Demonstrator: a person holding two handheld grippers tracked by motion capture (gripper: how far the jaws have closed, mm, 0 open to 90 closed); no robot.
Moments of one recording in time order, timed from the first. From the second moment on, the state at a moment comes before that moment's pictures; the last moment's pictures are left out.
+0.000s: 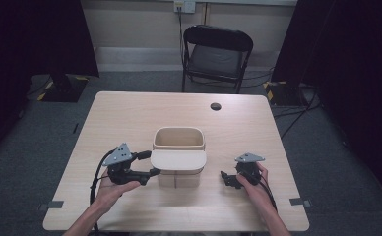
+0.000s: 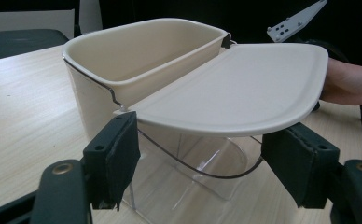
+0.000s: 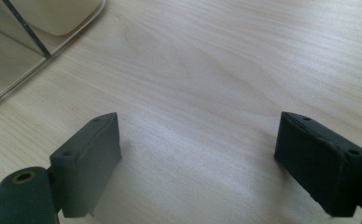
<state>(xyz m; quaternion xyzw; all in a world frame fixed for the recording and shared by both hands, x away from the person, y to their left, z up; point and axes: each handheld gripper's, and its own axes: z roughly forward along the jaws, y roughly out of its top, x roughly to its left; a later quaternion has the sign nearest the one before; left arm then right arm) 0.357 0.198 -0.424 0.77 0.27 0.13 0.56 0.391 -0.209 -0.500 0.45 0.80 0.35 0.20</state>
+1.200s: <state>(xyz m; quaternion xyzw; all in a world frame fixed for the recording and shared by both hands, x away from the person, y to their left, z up) 0.369 0.194 -0.410 0.77 0.27 0.13 0.57 0.391 -0.209 -0.500 0.45 0.80 0.35 0.20</state>
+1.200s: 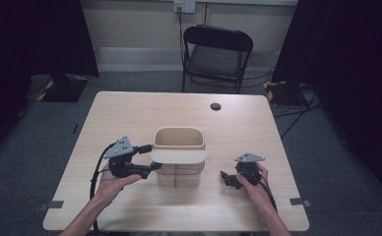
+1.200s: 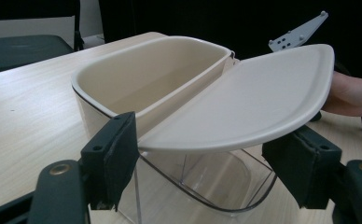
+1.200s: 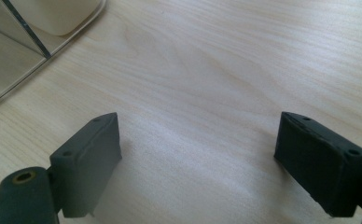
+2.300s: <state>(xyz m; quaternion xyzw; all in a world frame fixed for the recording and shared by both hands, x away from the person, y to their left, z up) 0.377 0.186 -0.407 0.76 0.27 0.11 0.57 0.391 -0.209 -0.500 0.45 0.80 0.35 0.20</state>
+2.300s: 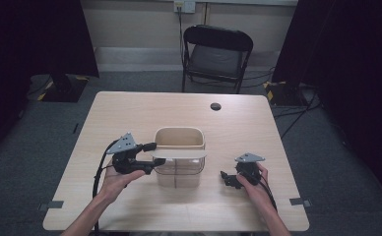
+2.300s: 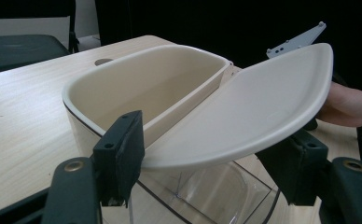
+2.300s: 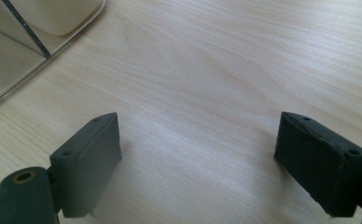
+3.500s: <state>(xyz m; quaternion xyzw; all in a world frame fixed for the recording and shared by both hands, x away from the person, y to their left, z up) 0.384 0.182 -0.399 0.77 0.27 0.09 0.58 0.391 -0.209 -0.500 0.45 0.80 0.35 0.20</state>
